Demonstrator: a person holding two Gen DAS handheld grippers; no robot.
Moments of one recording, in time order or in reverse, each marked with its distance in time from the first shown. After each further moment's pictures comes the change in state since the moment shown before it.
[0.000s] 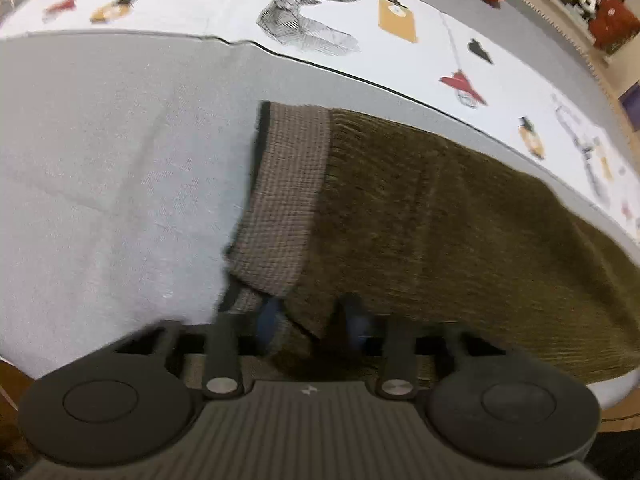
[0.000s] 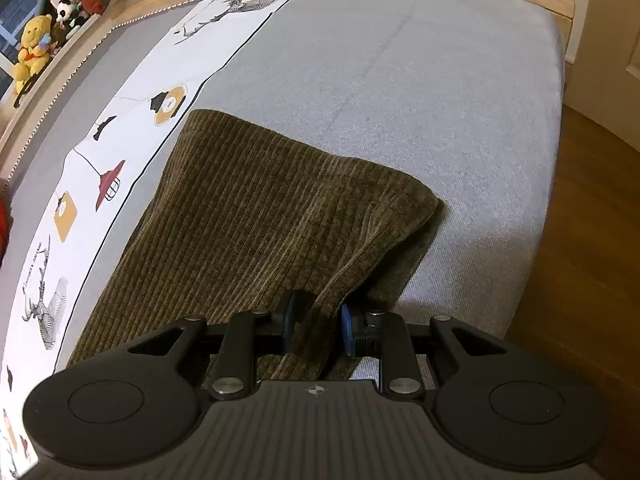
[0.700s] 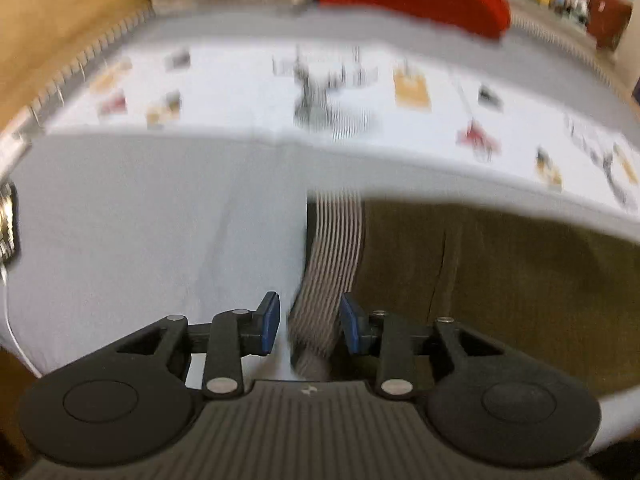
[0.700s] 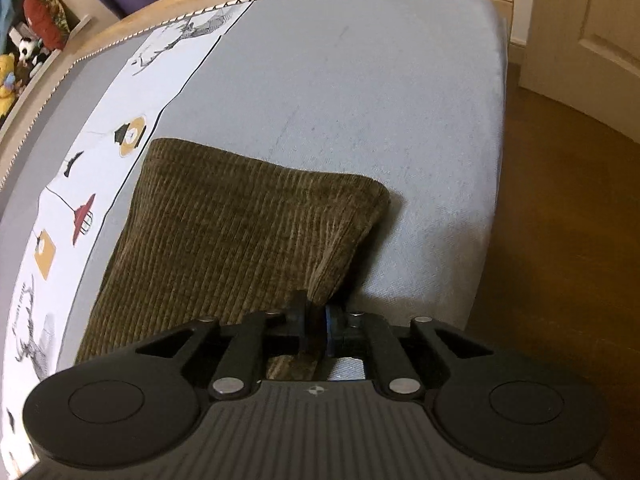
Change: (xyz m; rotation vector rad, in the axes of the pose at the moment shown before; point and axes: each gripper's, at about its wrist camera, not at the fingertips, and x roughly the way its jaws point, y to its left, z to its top) left arm -0.056 -0.016 -0.007 0.099 -0.268 0.165; right arm -0.013 -0.013 -0.005 0.106 -0.045 -0.067
